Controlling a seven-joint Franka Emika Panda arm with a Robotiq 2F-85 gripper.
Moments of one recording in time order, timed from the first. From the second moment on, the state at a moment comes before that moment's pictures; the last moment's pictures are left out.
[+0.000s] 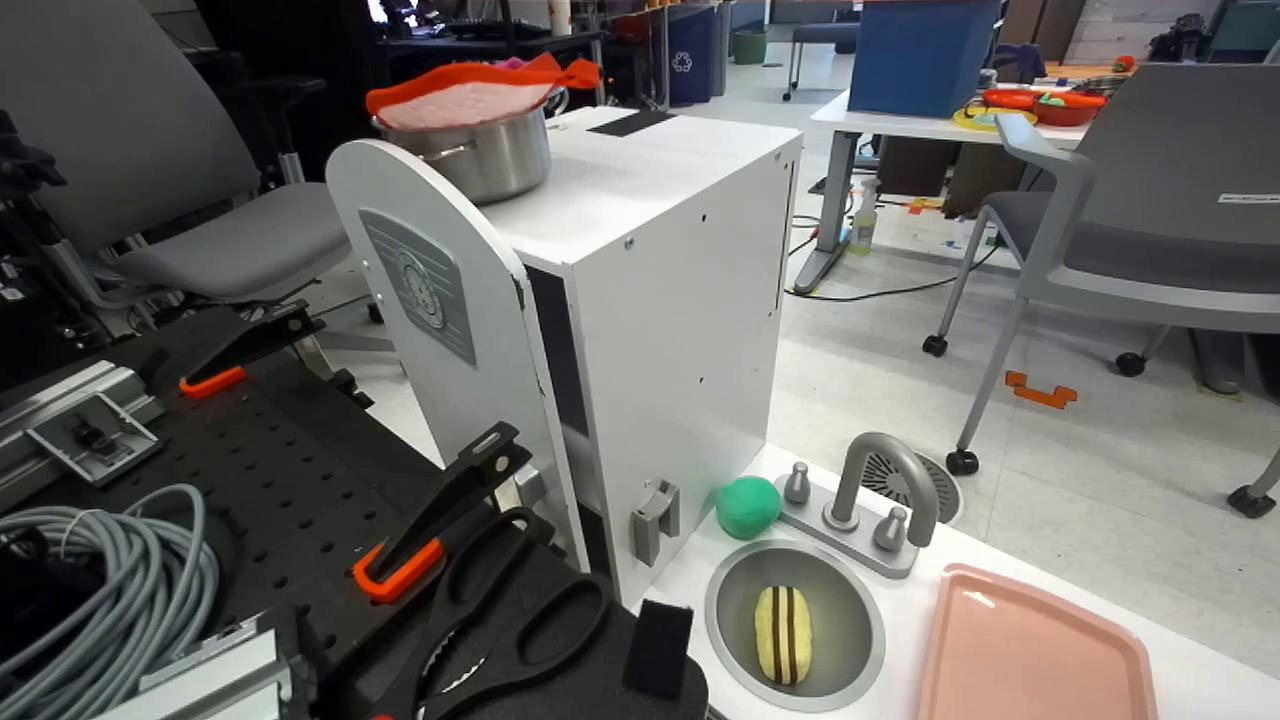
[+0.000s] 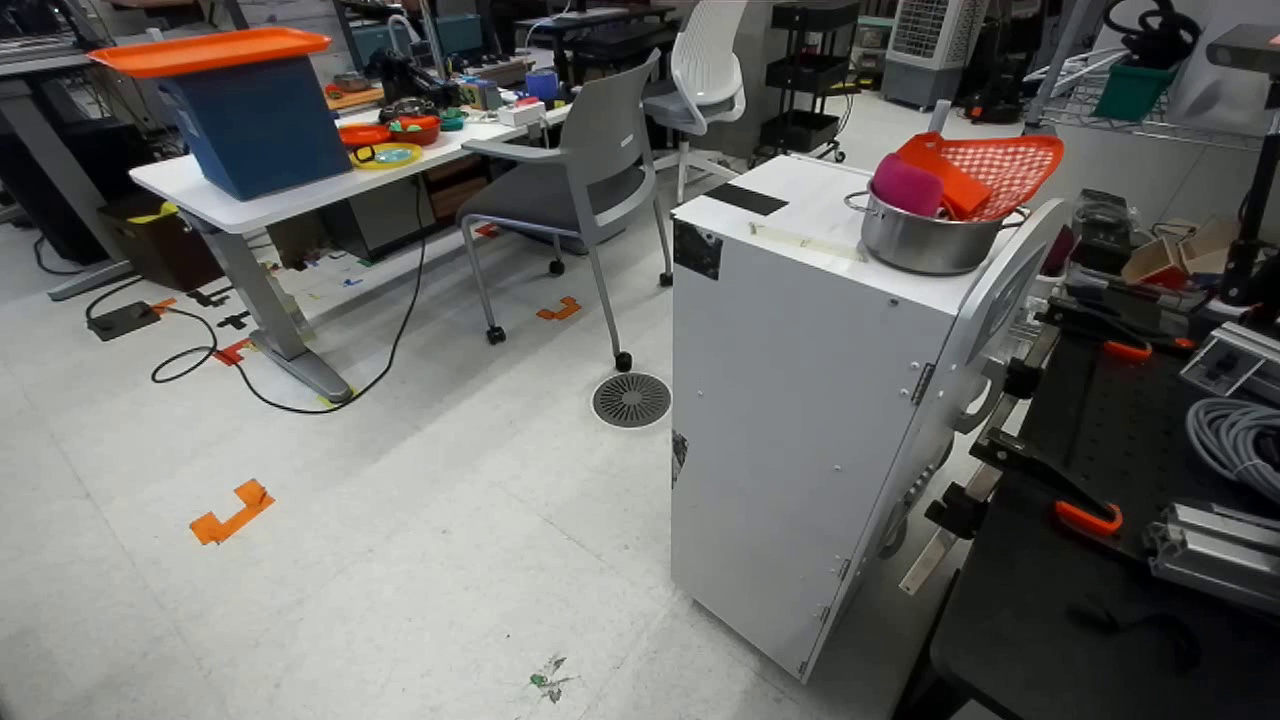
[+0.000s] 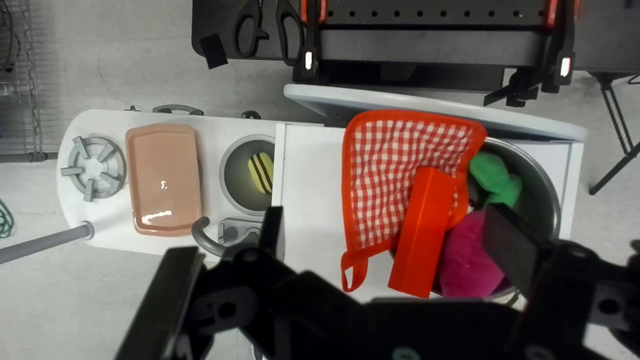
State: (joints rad) arm 0.00 -0.04 0.01 -2.15 -0.19 1.88 0.00
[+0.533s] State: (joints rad) arm 0.00 -0.04 0.01 -2.16 -0.19 1.89 -0.01
